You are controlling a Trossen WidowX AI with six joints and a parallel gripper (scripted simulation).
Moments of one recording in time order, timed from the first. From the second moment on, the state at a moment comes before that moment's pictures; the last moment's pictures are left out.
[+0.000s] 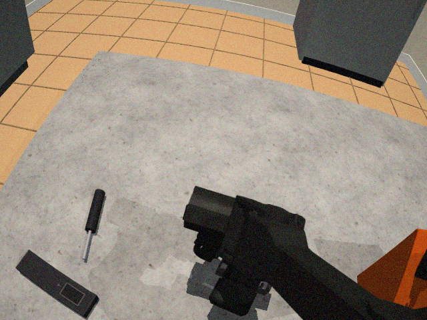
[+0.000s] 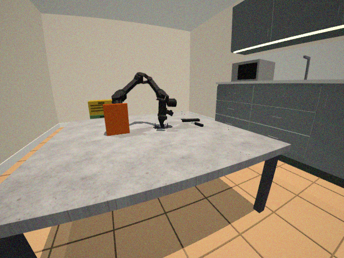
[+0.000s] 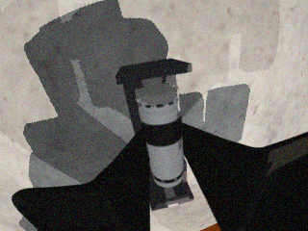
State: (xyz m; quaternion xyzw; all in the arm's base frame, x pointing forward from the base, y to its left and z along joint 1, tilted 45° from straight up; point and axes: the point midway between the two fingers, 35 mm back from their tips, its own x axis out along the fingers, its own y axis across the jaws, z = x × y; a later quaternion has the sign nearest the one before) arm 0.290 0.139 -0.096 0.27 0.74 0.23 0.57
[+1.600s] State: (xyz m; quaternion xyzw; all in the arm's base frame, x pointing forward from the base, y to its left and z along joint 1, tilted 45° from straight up) arm 0.276 0.138 -0.091 0.28 0.74 0.22 0.58
